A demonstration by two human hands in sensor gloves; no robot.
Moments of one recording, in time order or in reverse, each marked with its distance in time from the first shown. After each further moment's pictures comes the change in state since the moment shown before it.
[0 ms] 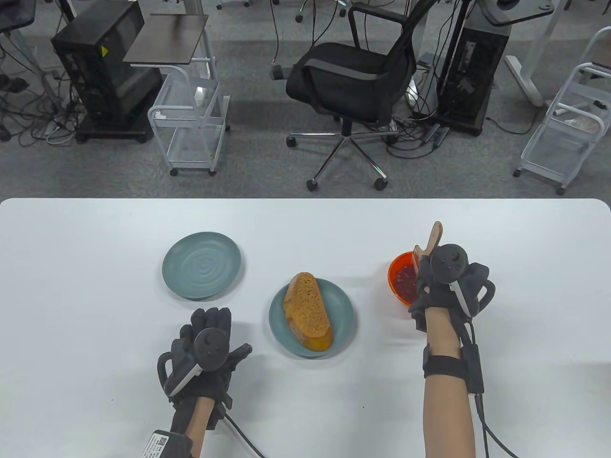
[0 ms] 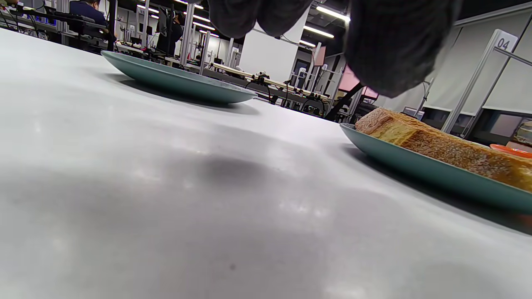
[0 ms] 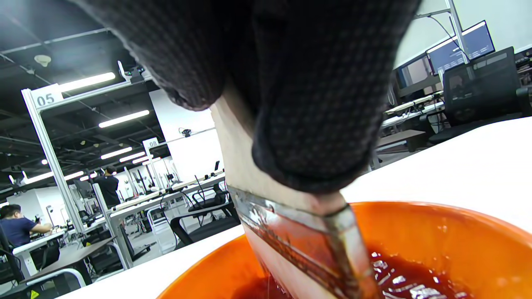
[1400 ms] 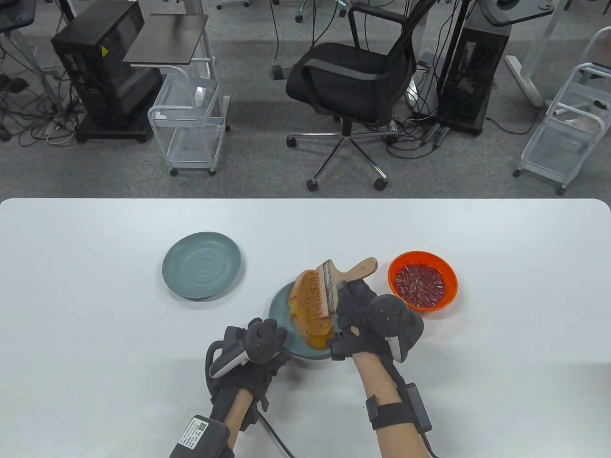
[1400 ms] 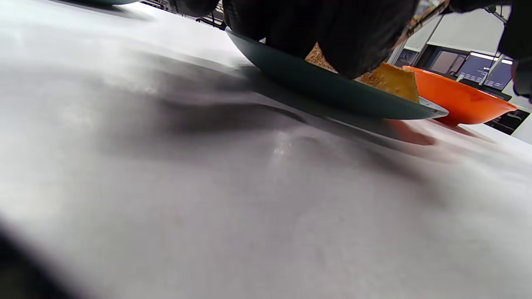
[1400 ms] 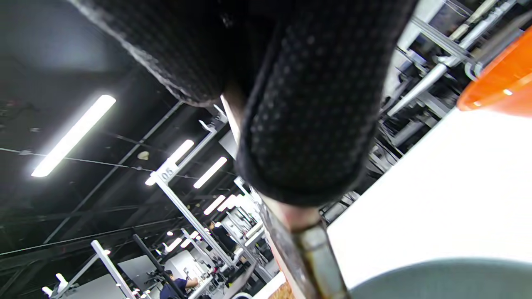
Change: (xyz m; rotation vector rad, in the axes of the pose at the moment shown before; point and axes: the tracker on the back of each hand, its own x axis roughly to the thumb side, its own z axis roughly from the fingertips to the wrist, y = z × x) left_hand 0.070 -0.036 -0.025 -0.257 -0.186 -0.003; right_hand 0.094 0.052 0.108 -0.033 -0.202 -0.536
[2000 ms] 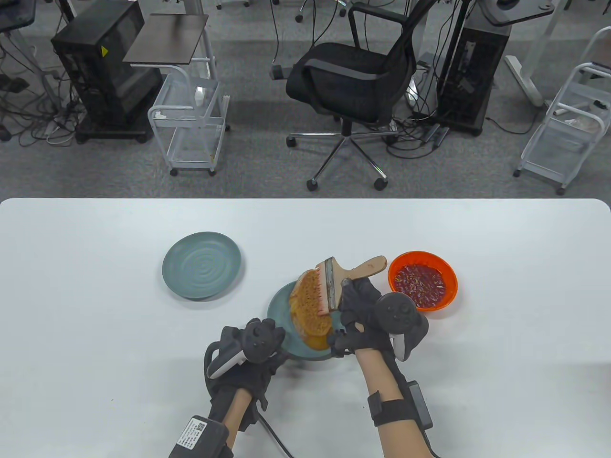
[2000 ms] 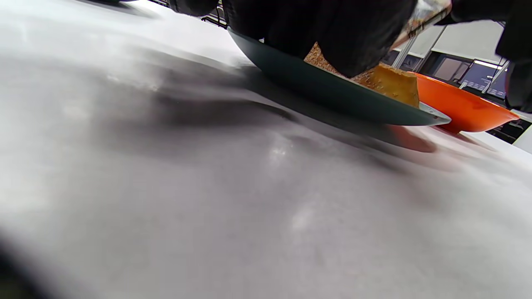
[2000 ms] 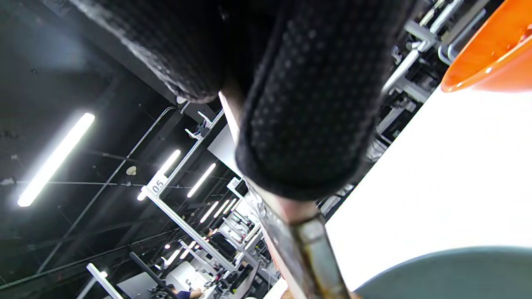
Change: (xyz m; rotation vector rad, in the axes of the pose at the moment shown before) left_hand -0.004 -0.001 0.000 0.003 0.011 0.030; right_hand -0.016 0.001 -0.005 0.006 0.117 -0.114
